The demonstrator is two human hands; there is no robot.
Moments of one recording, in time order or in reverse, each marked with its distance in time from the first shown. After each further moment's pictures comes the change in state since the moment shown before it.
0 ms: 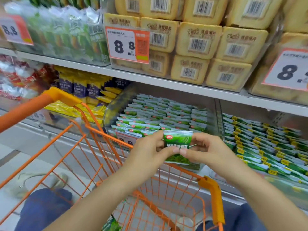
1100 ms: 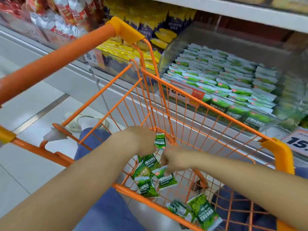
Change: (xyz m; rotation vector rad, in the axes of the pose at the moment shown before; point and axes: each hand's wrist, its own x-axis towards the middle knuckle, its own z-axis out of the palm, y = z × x) left_hand -0.085 -0.096 -0.074 0.993 -0.809 -0.505; right_hand 0.029 0.084 0.217 -0.845 -1.038 0.171
